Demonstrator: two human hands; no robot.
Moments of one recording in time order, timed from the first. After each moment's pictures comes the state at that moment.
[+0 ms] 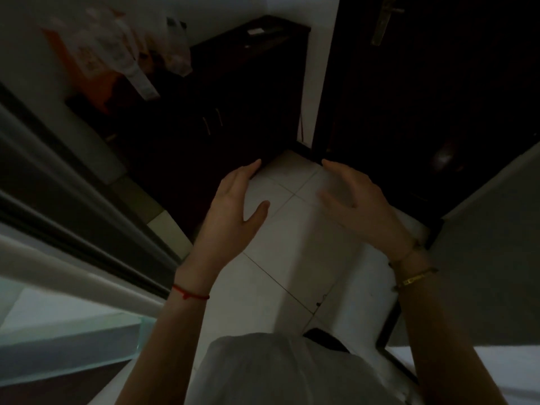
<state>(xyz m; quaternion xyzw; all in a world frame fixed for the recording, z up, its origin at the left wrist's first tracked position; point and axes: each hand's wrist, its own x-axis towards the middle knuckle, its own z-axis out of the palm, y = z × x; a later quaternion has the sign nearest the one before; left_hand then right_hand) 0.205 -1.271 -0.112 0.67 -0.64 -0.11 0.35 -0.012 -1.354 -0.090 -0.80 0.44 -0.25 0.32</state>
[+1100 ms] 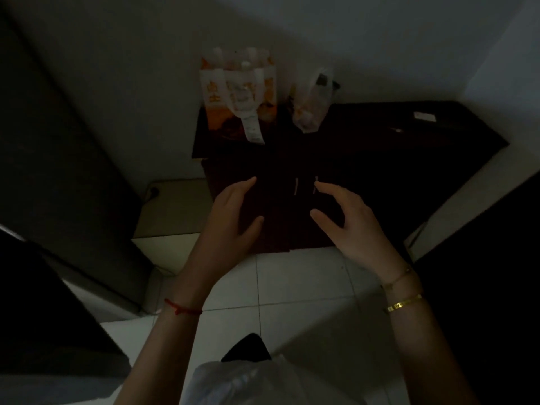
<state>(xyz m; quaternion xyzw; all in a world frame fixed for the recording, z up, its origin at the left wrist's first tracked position) 0.321 -1.499 -0.110 0.84 -0.36 0.03 0.40 0.211 -1.705 -0.083 -0.91 0.12 -0.13 0.38</state>
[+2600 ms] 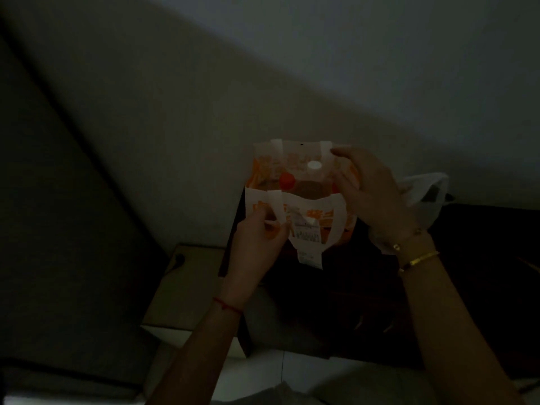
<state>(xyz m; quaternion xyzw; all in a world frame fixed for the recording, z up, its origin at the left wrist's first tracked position) 0.700 -1.626 -0.122 0.85 -0.13 0.01 0.51 0.681 -1.830 -0.038 -0.92 -0.01 -0.23 0.32</state>
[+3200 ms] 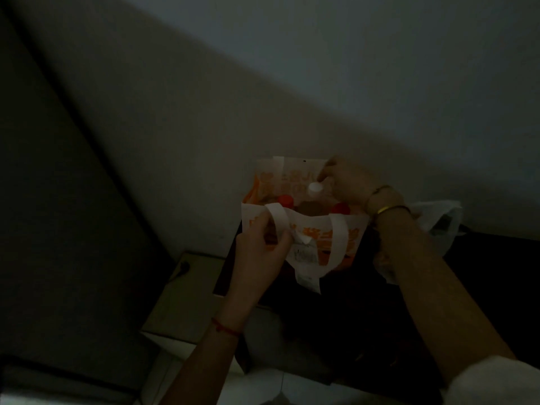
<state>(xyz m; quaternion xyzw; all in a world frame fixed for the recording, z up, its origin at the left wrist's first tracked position) 0.704 -1.655 -0.105 0.79 -0.13 0.07 0.59 0.788 -1.858 -0.028 -0.99 -0.01 0.05 0.10</state>
